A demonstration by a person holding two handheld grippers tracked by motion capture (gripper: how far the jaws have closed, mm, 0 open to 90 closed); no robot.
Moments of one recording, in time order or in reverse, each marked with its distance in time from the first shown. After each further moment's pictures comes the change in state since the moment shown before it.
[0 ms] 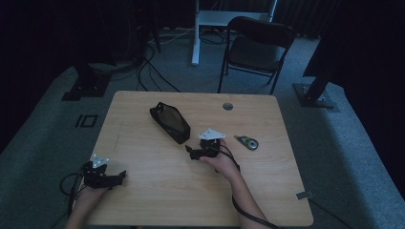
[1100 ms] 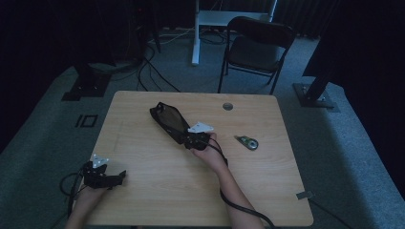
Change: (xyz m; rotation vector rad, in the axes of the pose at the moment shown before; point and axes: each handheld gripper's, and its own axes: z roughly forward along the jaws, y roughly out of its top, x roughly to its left) left arm 0.000 0.000 0.000 0.000 0.000 0.000; right arm 0.009 0.025 0.033 0.017 -0.030 -0.035
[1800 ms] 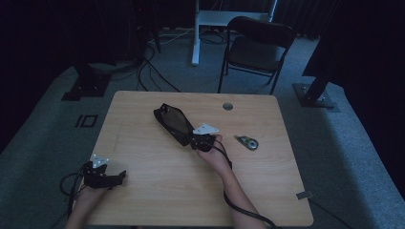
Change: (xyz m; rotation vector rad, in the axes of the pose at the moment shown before) left arm 0.000 0.000 0.000 0.000 0.000 0.000; right arm -0.009 -0.009 -0.015 0.016 -0.021 -0.011
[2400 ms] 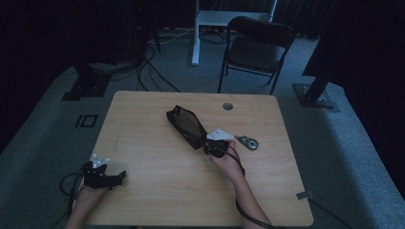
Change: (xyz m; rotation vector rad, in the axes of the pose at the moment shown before) left arm 0.000 0.000 0.000 0.000 0.000 0.000; right arm -0.020 -0.028 -0.040 -0.006 -0.057 0.027
